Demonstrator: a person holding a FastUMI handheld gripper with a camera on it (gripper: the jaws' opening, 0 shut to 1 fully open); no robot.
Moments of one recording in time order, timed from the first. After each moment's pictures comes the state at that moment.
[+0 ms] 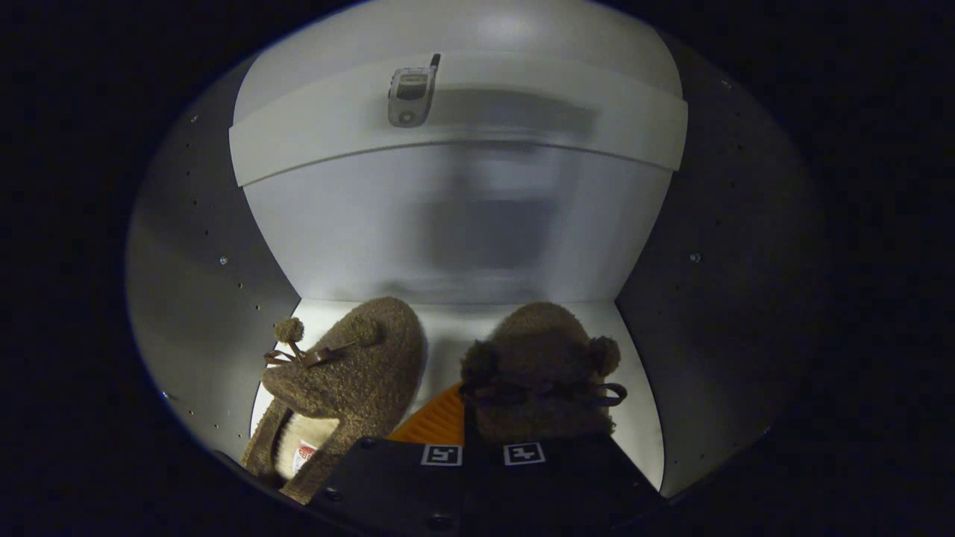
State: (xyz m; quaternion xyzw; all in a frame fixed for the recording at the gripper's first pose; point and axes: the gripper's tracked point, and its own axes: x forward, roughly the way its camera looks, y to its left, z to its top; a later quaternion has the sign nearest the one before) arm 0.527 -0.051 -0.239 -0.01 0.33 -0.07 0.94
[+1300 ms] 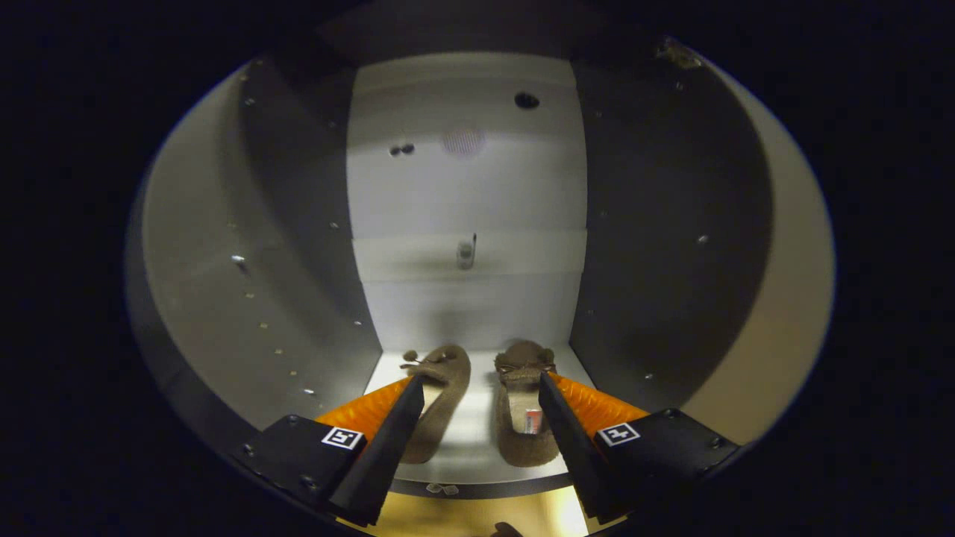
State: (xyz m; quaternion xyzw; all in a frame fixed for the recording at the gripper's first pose) arm 0.360 0.017 -0.070 0.00 0.11 -0.07 0.99
